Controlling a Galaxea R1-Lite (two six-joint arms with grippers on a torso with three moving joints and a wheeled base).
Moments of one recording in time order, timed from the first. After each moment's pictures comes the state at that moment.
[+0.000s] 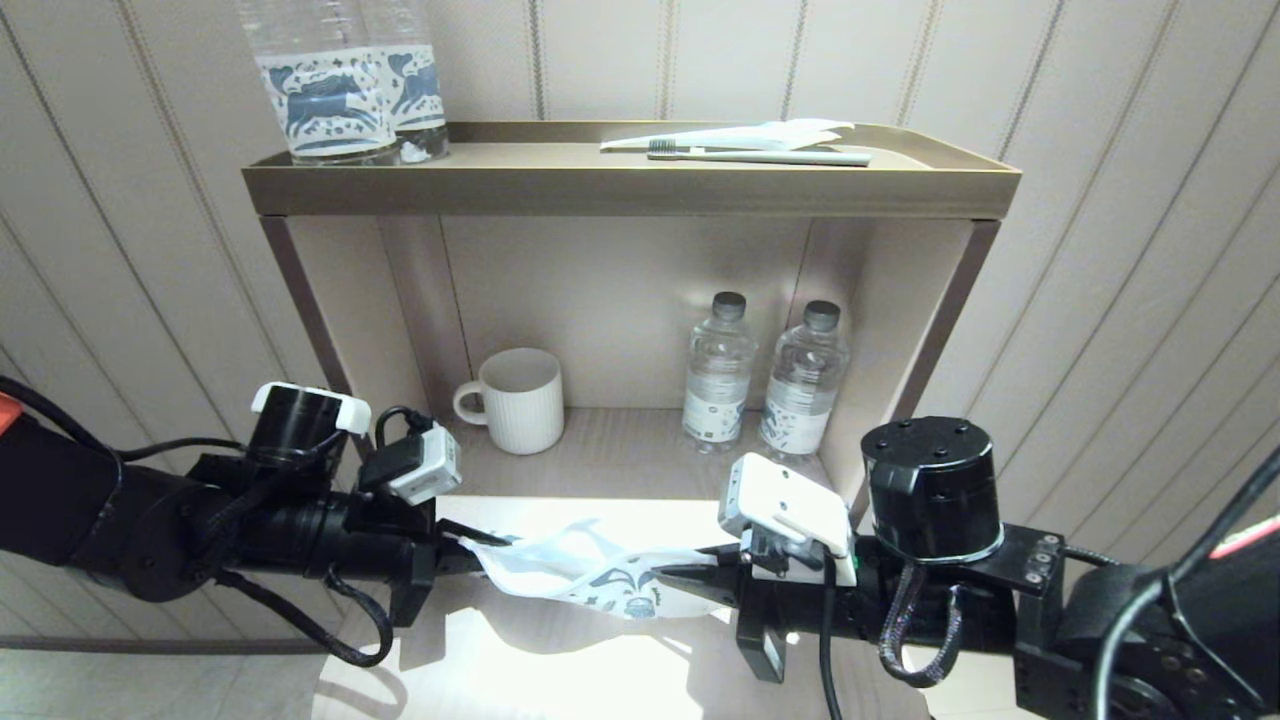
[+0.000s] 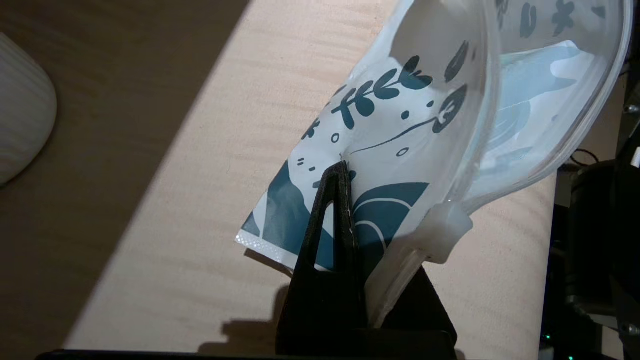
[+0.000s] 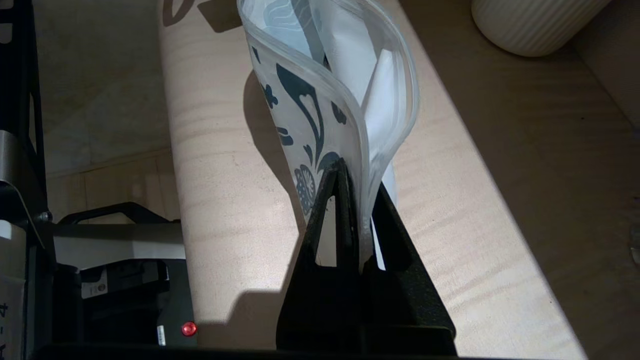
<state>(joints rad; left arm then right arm) -0.29 1.83 -0.74 -0.30 -0.83 0.71 0.68 1.77 -0.65 -0.80 0.44 -0.38</state>
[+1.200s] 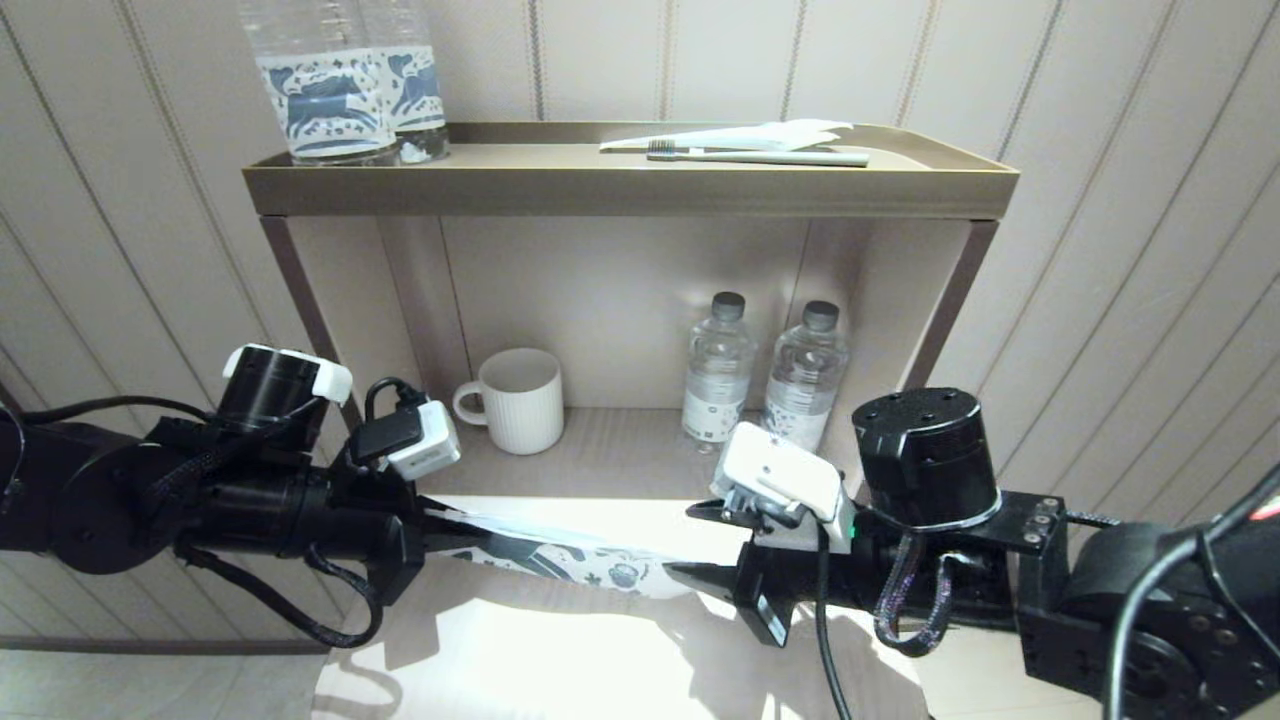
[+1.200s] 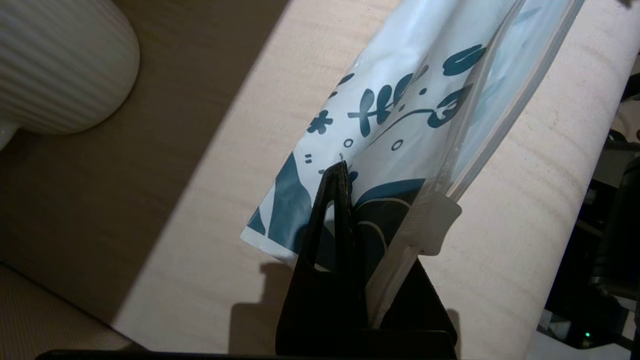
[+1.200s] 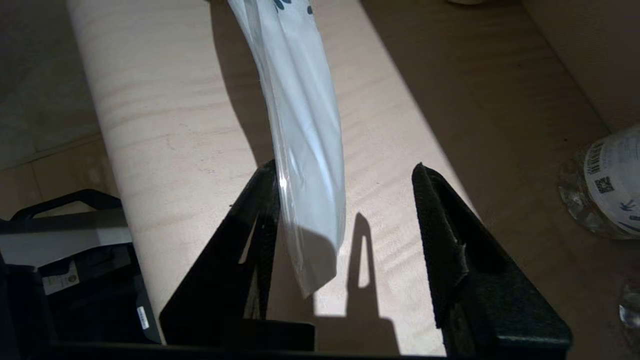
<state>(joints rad) -0.31 1.73 -0.83 -0.09 -0.60 0.71 0.67 1.74 -0.75 -0.59 0.27 -0.38</state>
